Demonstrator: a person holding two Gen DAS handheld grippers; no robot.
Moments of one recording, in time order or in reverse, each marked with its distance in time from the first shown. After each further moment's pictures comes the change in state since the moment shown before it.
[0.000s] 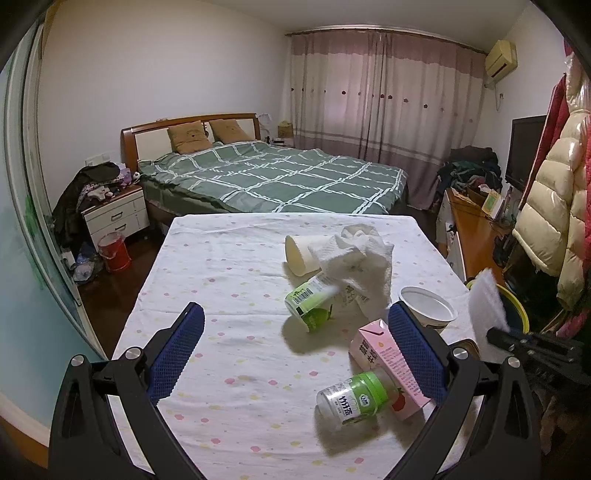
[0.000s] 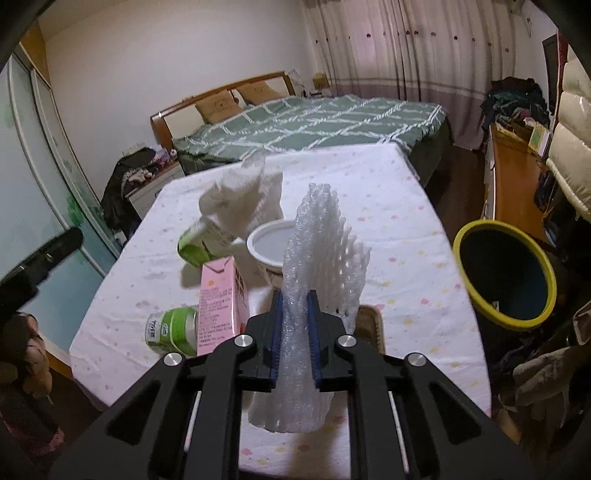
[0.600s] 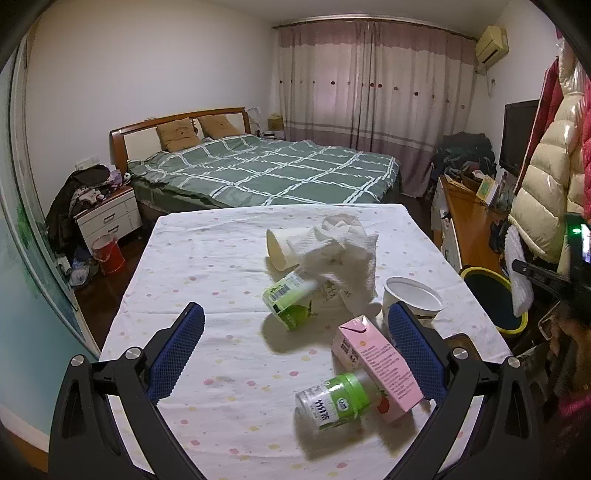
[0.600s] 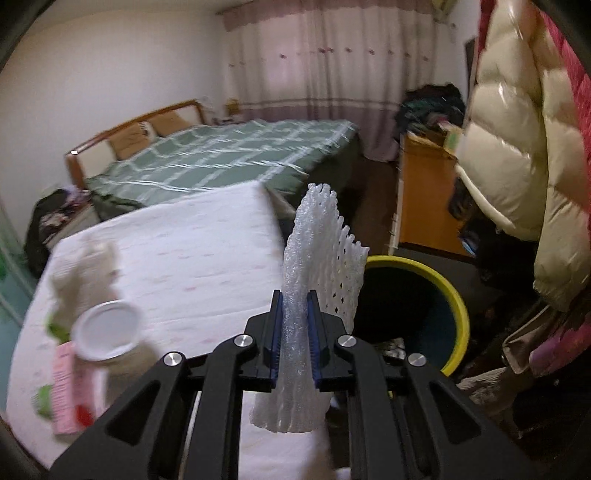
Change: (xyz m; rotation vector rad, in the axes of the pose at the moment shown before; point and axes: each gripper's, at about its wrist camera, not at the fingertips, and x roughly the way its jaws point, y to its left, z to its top) left arm 0.018 -0.031 0.002 0.042 0.035 -0.016; right arm 0.024 -0.155 0.054 0.135 -0.076 -0.341
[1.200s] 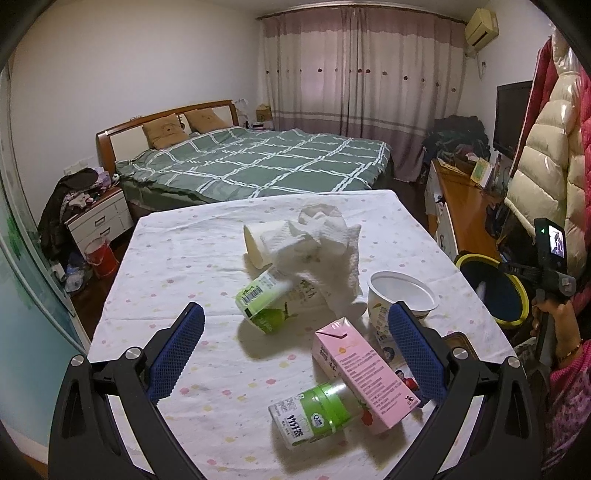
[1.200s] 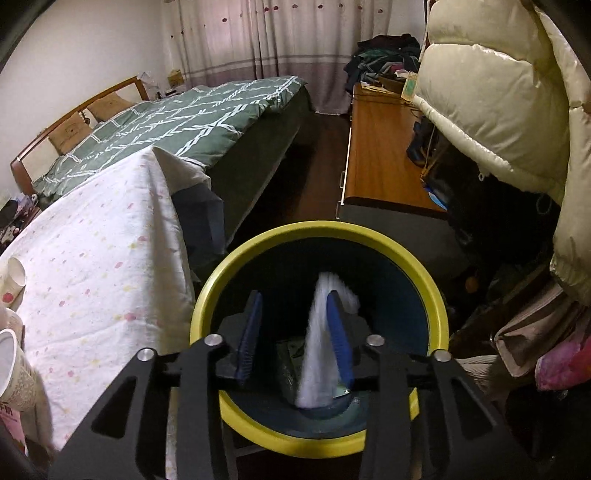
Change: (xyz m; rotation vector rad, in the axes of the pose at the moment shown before) left arm 0.032 -0.026 0.007 0.049 0.049 -0.022; right arm 0.099 -0.083 -0.001 0.109 0.139 -0.129
